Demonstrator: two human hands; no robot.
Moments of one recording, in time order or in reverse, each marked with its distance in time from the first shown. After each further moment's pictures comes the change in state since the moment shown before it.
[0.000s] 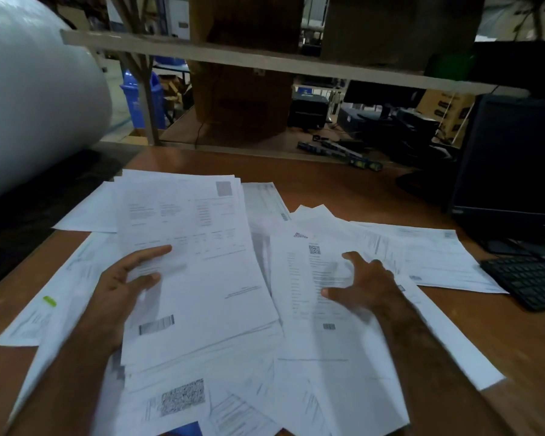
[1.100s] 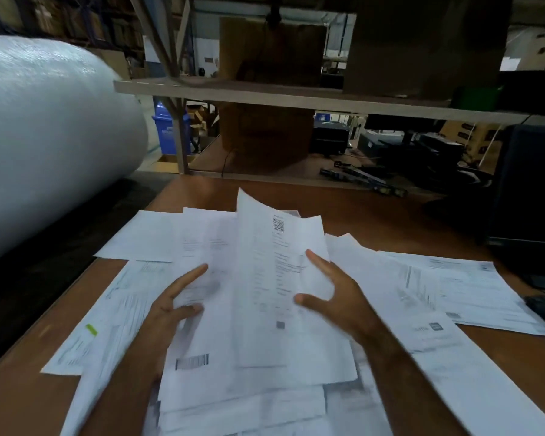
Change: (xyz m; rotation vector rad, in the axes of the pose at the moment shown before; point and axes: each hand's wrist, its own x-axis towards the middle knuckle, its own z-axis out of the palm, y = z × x) left_hand 0.010 0.011 0.003 0.144 -0.127 0.009; right_hand 0.003 -0.078 0.025 0.588 0.001 -0.569
